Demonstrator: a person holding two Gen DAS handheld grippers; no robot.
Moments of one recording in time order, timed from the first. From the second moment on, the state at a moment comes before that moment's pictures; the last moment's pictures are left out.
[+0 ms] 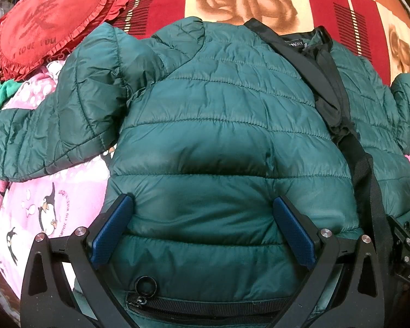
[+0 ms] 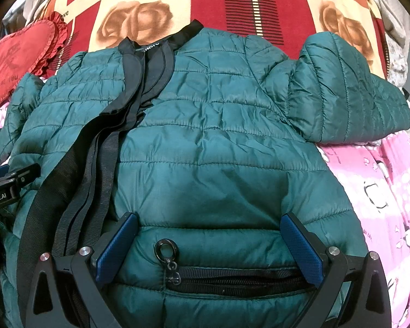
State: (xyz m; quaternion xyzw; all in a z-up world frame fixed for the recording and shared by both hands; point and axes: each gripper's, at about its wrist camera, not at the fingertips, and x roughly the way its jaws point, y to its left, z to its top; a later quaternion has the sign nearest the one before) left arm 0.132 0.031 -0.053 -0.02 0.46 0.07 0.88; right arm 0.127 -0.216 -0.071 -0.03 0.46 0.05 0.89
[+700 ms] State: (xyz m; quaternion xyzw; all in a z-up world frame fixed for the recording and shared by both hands) left arm 0.095 0.125 0.037 -0.13 0.32 0.09 0.93; right arm 0.128 -0.216 -0.072 -0.03 0.45 0.05 0.89
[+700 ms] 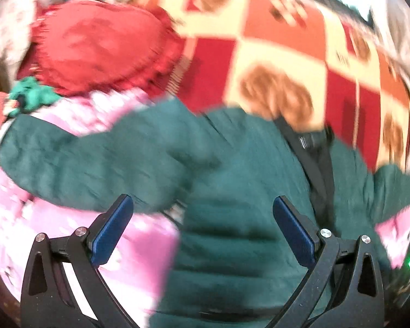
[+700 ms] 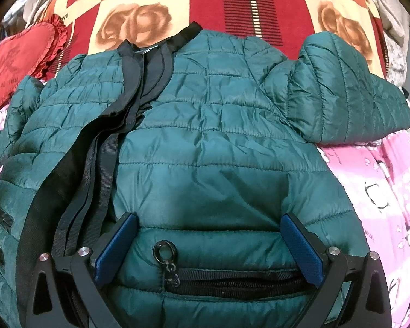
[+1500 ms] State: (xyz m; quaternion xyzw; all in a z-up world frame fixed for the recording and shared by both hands) left arm 0.025 0.410 -0.030 -0.30 0.23 0.10 0.92; right arm 0.127 -0.215 -0.070 -0.04 0.45 0.04 0.89
